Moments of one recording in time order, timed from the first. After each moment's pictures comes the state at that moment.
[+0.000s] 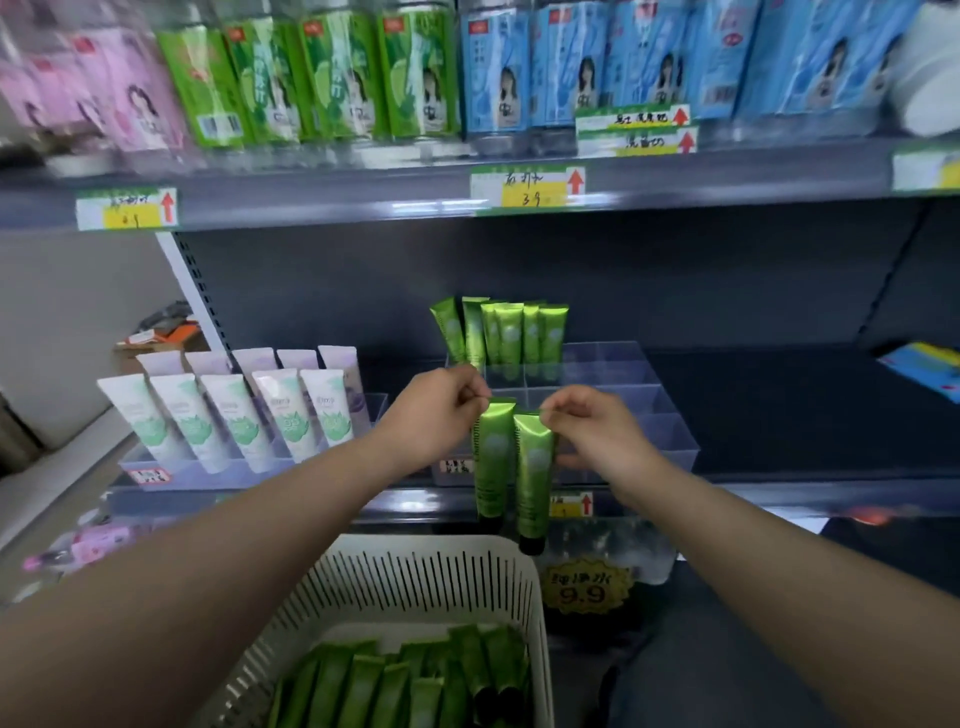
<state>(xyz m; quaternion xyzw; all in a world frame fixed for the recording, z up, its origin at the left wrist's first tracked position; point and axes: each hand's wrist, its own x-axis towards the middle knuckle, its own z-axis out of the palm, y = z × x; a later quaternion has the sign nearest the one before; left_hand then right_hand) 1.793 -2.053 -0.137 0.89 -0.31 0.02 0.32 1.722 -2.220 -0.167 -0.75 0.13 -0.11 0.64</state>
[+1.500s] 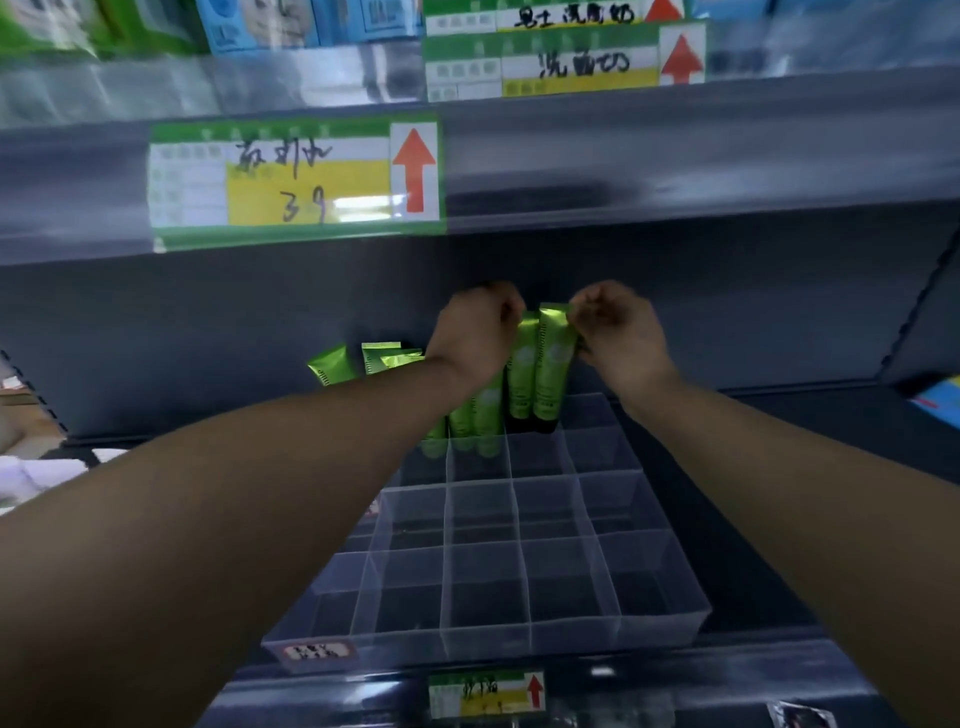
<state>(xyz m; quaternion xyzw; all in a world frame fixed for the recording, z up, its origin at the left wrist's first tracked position) 1.975 -2.271 -0.134 0.87 -0.33 0.16 0.34 1.909 -2.405 -0.153 -0.75 0.11 -0.34 0.56</state>
